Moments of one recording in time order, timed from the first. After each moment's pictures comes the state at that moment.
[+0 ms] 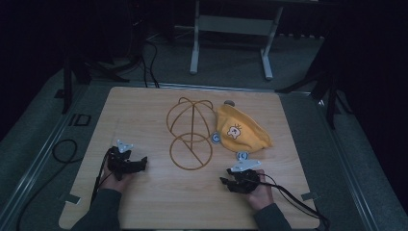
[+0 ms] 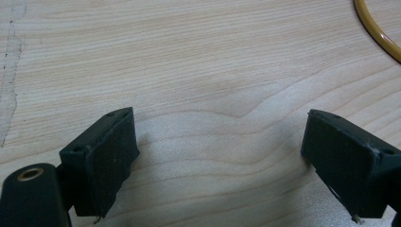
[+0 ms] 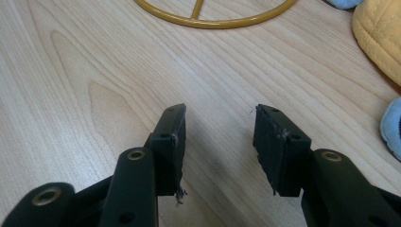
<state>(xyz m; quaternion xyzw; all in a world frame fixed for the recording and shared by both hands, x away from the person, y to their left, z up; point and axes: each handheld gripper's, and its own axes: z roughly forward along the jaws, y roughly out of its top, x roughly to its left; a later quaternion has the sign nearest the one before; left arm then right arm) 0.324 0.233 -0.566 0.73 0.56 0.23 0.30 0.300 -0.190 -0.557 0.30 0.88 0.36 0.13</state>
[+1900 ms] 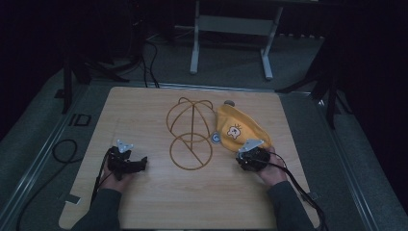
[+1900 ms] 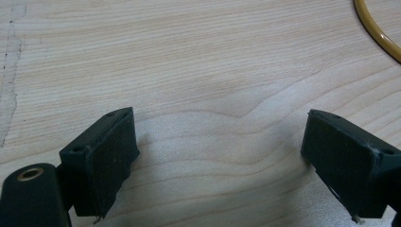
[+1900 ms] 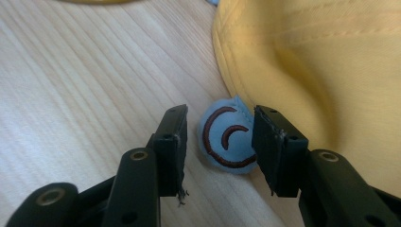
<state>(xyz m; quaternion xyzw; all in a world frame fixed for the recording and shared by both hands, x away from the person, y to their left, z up) 0.324 0.233 -0.566 0.73 0.56 0.23 0.30 0.362 -0.217 -0.530 0.27 0.91 0.24 0.21</state>
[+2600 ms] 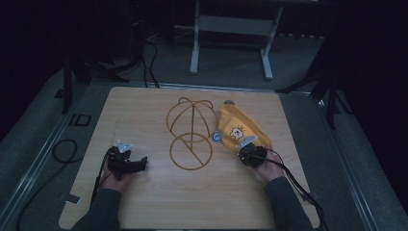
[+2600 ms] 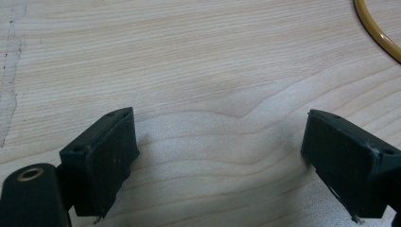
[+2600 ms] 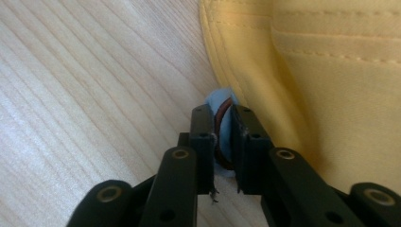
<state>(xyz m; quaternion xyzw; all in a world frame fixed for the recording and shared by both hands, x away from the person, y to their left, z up) 0.324 0.233 -0.566 0.73 0.56 0.23 0.30 0.377 -0.209 -0.535 0.31 0.91 0.18 0.21</state>
